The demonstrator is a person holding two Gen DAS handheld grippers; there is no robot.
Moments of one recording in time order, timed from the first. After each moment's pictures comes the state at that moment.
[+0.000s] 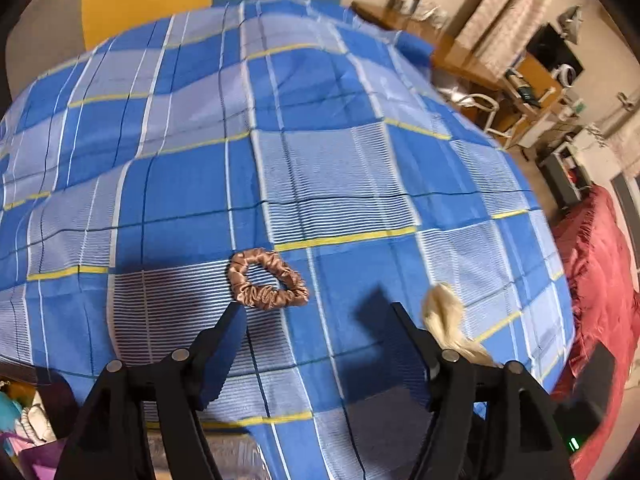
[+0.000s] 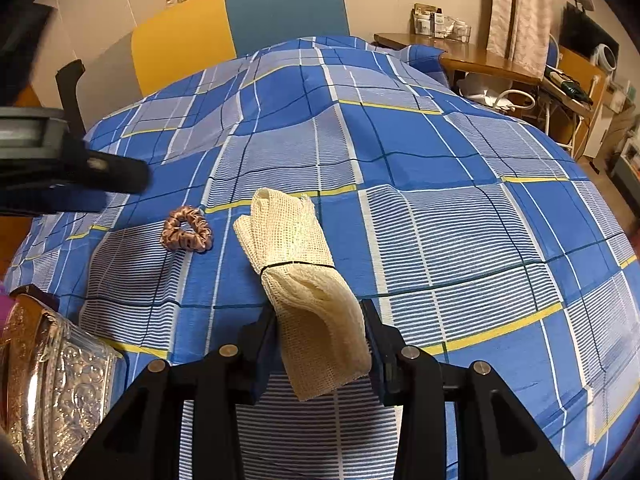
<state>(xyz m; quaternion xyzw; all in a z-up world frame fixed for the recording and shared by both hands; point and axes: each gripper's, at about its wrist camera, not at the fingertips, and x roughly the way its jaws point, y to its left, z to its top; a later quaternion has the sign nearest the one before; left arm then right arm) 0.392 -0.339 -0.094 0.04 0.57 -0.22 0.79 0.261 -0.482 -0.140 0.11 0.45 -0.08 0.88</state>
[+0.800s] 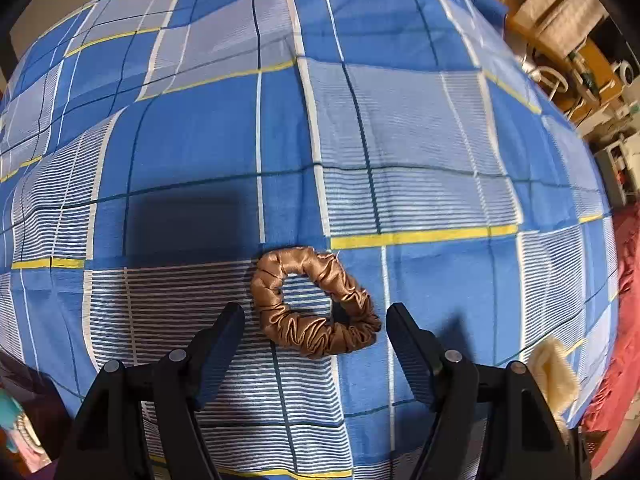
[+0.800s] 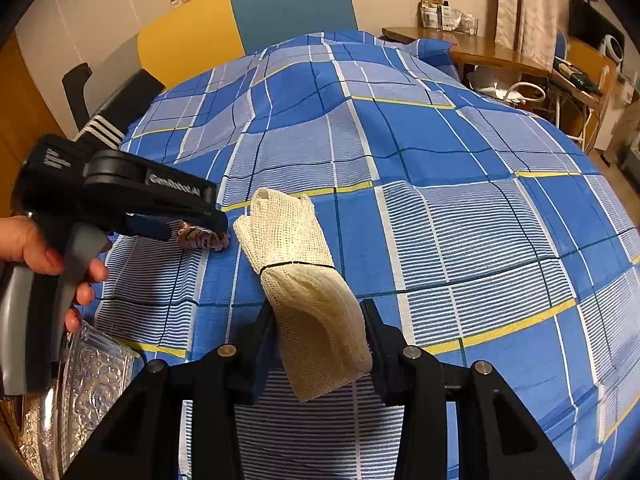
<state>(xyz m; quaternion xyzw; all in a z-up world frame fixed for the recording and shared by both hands) 0.445 -0.353 -0.175 0.08 0.65 -0.14 0.75 0.264 -0.481 -0.139 0.13 0.45 -0.06 0.88</state>
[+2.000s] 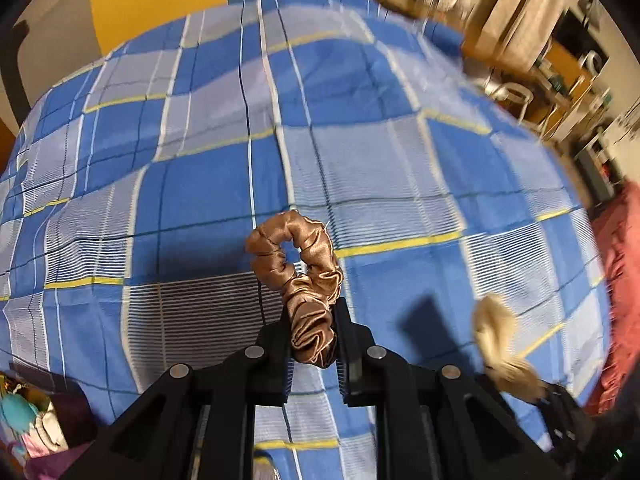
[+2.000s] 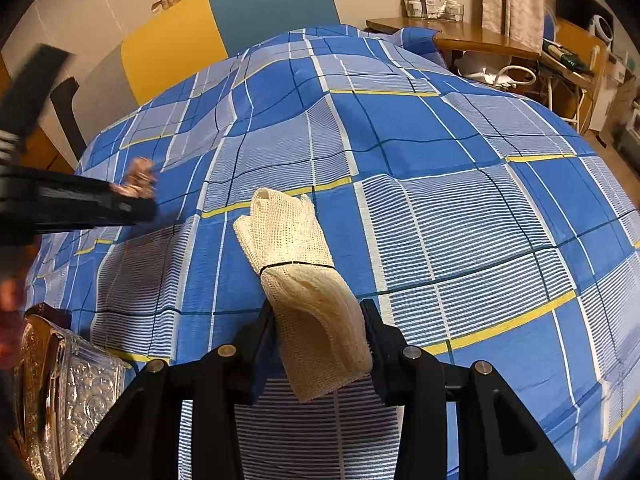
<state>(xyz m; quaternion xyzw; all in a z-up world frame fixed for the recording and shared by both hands) 0.389 -0.353 -0.094 0.07 0.56 -0.18 0.81 0.266 -0.500 -0.145 0.16 0.45 -0.07 0.87</state>
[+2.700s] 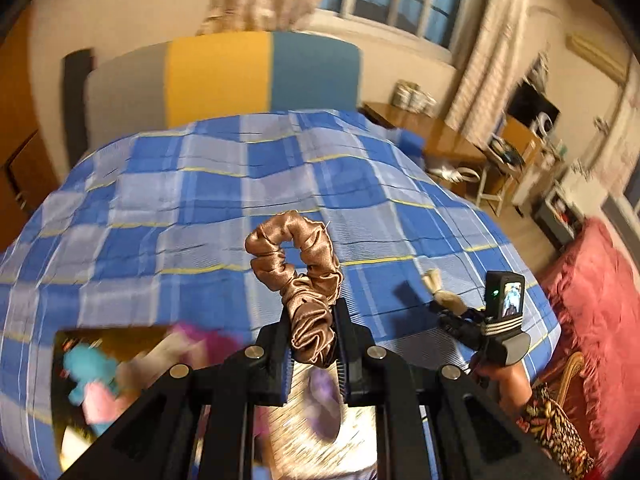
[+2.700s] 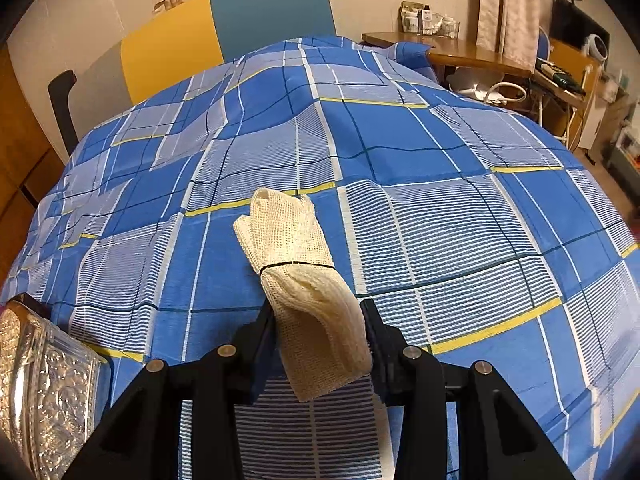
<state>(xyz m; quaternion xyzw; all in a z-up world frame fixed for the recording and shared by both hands) 0.251 -0.158 0.047 0.01 0.41 -0.21 0.89 0.258 -0.499 -0.152 0.12 0.44 -0.10 0.89</state>
